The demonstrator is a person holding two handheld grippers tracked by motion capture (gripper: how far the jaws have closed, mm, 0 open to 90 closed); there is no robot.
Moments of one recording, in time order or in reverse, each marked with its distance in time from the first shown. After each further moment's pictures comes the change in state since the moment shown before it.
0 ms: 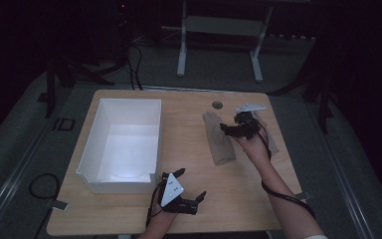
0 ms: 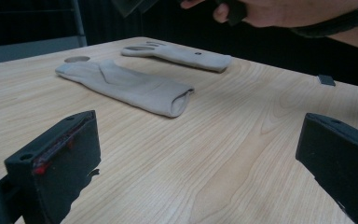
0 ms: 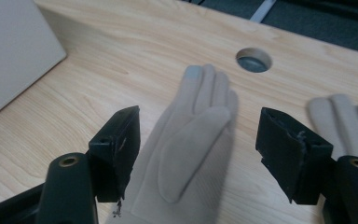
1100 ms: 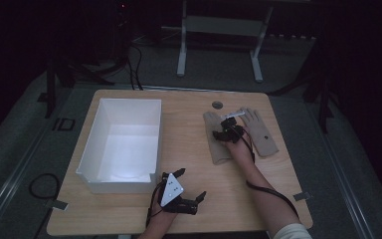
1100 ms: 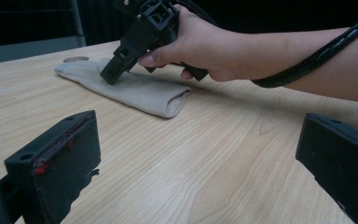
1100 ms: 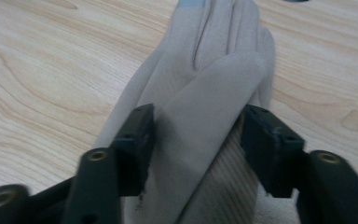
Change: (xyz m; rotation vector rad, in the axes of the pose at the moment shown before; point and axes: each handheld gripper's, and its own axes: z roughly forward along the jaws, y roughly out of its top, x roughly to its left) left arm 0.000 0.000 0.000 -0.001 -0.005 -0.002; right arm -0.002 -0.033 0.086 0.141 -0.041 0.005
